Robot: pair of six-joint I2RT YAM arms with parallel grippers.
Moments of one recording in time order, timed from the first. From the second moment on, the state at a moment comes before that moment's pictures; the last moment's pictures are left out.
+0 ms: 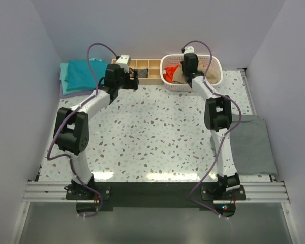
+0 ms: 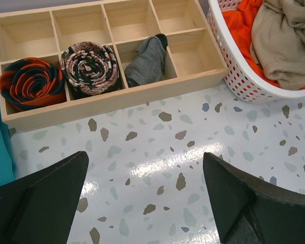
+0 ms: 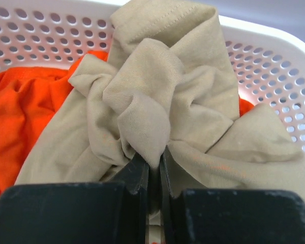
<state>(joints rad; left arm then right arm) -0.28 1.88 1.40 0.07 0.05 -0.11 0.24 2.58 2.29 -0.16 0.39 -0.12</state>
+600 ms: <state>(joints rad) -0.29 1.85 1.35 0.10 0.08 -0.14 0.23 2.03 2.05 -0.23 0.25 0.01</state>
